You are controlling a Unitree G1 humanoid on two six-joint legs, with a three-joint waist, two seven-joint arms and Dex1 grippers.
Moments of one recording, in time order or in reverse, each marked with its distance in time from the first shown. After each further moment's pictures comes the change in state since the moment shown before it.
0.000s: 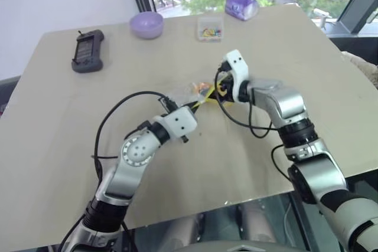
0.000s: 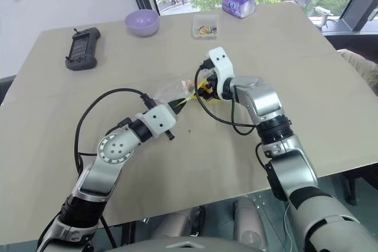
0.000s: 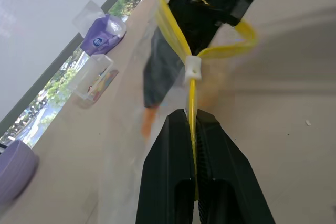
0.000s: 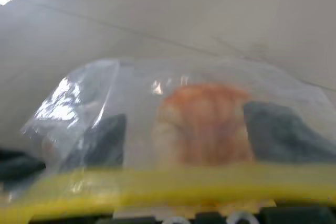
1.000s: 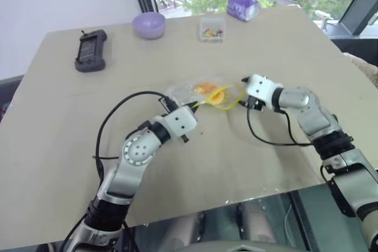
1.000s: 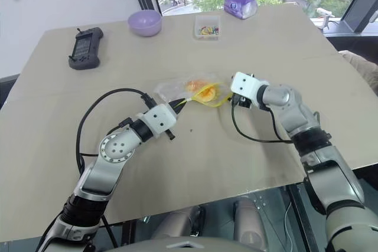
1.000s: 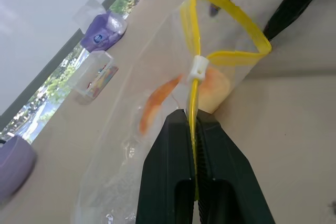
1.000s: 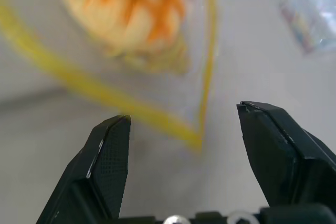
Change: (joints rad) left arm -0.004 -0.010 0.001 0.017 0.000 0.003 0.001; right arm 0.083 -0.281 0.133 0.222 -0.451 -0.884 0.041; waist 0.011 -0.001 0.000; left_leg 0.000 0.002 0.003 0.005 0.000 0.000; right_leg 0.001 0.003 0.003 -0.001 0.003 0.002
